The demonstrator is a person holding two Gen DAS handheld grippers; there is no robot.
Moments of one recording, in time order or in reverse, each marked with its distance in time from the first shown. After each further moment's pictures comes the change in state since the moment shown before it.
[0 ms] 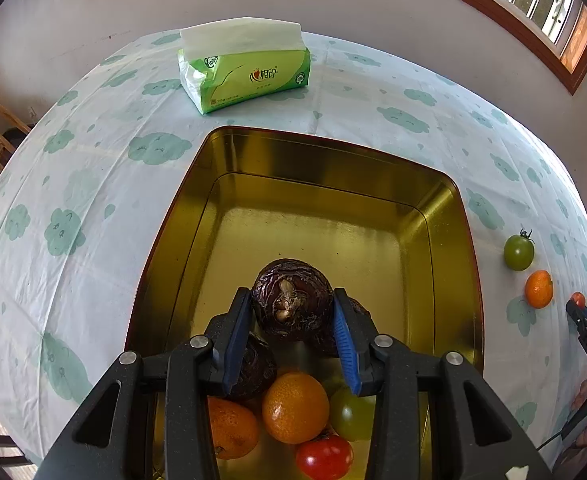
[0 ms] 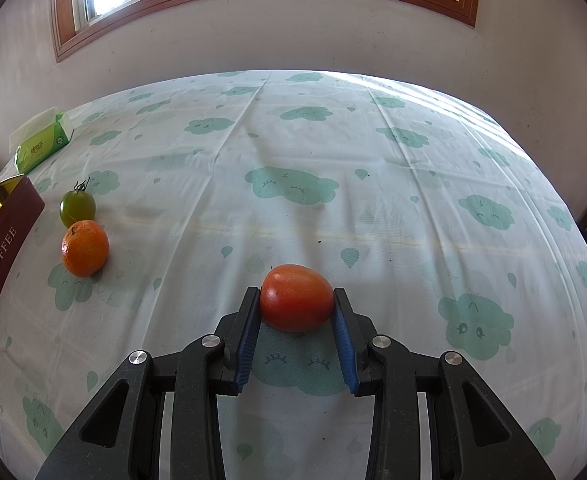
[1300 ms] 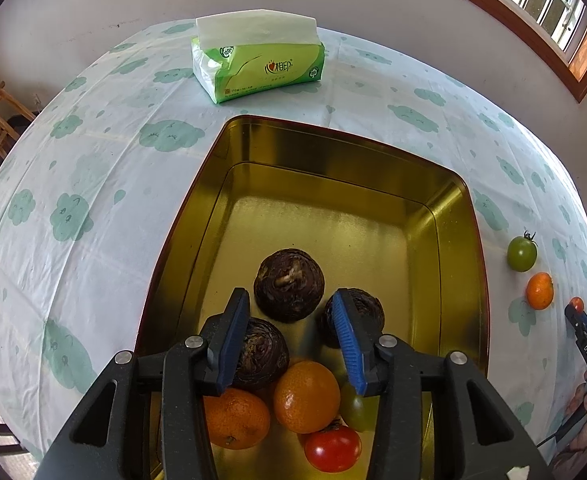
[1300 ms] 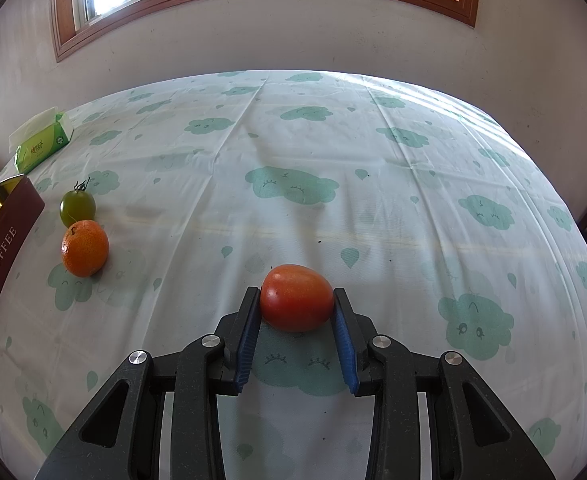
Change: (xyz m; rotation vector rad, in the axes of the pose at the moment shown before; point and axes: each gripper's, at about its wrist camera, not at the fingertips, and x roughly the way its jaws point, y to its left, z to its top) left arm -0.003 0.007 -0.004 -0.032 0.018 0.005; right arm 0.000 0.001 0.000 -0.001 0.001 0.000
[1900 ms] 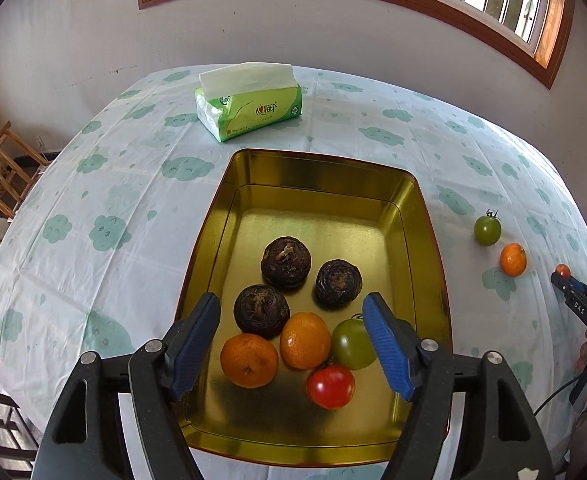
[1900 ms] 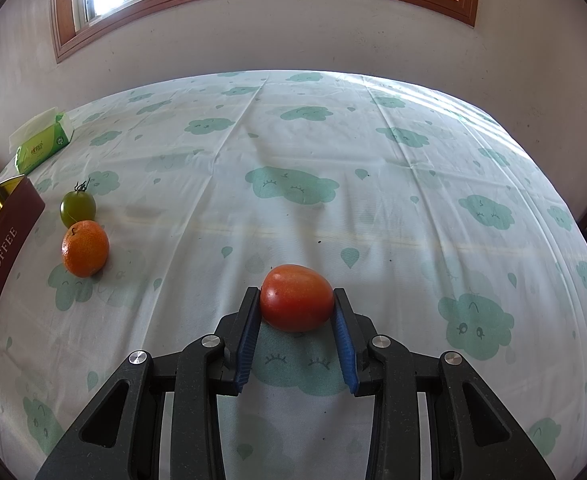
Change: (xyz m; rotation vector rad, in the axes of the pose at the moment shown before) left arm -0.061 -0.006 -0.035 0.097 -0.137 0.019; right arm 0.000 0.000 0.000 -0.002 0.000 -0.002
